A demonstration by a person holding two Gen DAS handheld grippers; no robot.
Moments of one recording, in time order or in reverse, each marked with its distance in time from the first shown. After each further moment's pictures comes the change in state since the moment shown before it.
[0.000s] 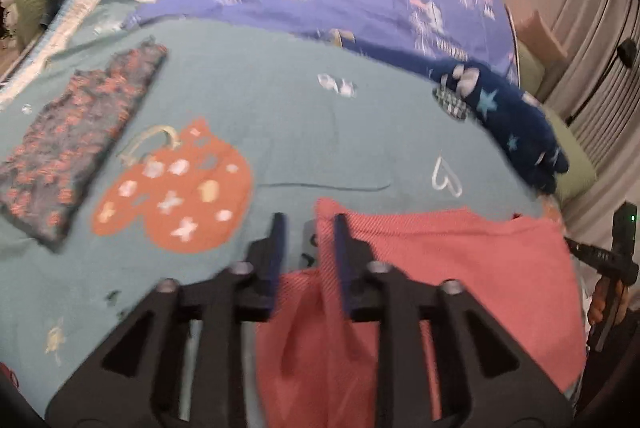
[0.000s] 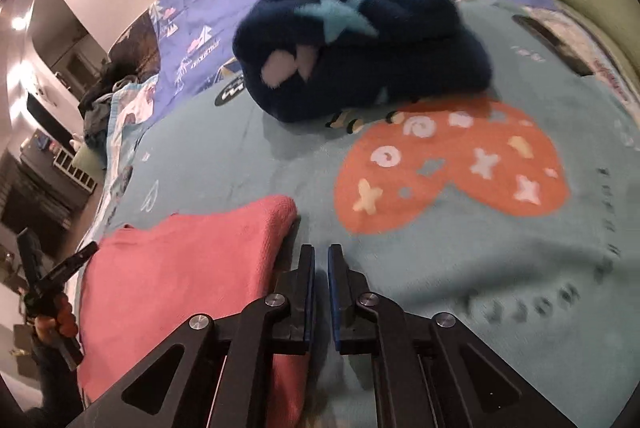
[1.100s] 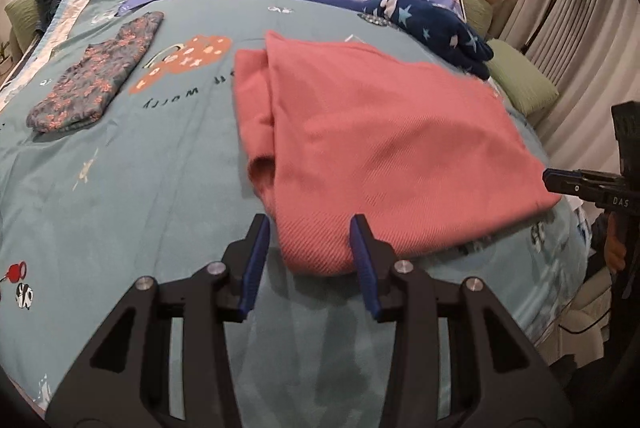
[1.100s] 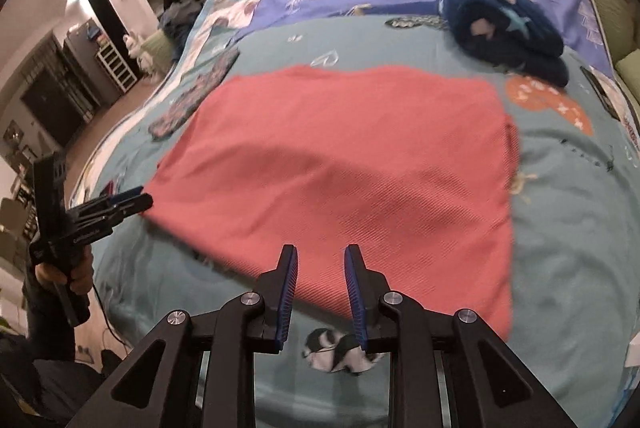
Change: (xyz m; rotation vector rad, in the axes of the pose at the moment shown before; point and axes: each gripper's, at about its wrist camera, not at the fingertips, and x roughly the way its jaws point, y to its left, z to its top) left arm -0.113 -0.017 -0.156 0.171 0.099 -0.055; right arm -0.077 0.155 -0.170 -0.342 0.110 0.043
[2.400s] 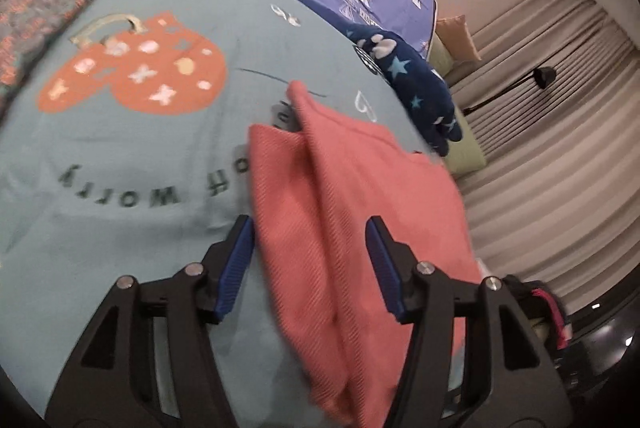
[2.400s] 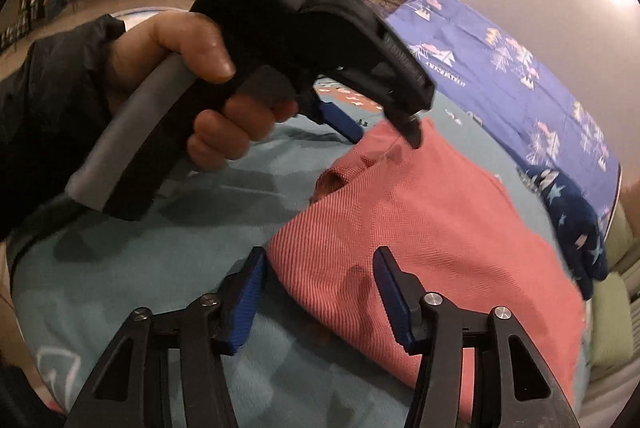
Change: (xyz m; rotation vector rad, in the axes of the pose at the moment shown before) left arm 0.098 0.099 0.110 -0.281 0.083 -0.460; right arm 0.141 0.257 -0.001 -0.593 -0.137 -0.280
